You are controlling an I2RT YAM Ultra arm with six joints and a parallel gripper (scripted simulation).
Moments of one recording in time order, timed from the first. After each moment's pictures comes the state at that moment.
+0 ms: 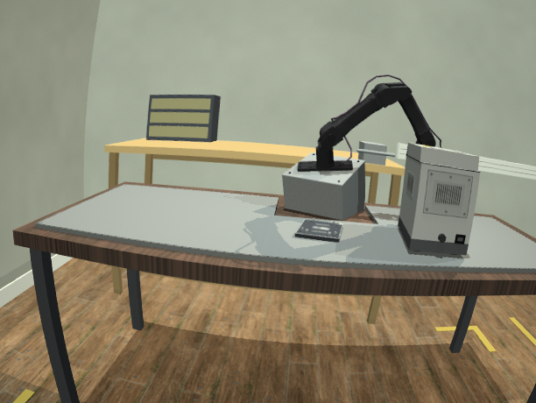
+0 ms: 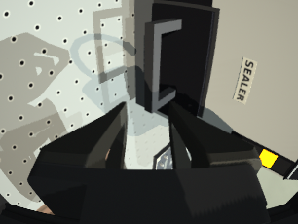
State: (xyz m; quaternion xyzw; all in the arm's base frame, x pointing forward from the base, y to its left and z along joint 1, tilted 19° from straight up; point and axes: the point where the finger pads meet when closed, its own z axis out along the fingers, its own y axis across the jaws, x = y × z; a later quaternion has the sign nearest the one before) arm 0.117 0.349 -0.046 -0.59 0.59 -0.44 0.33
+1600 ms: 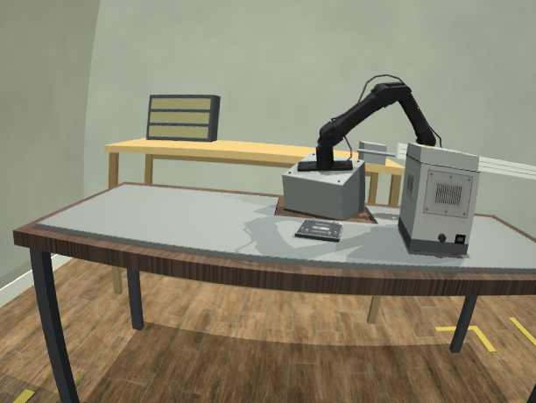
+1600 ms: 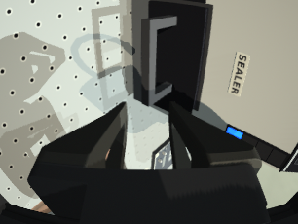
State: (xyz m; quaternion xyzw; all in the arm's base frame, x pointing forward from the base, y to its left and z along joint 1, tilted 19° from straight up) arm 0.109 0.349 -0.039 -0.59 0.59 -0.44 0.34
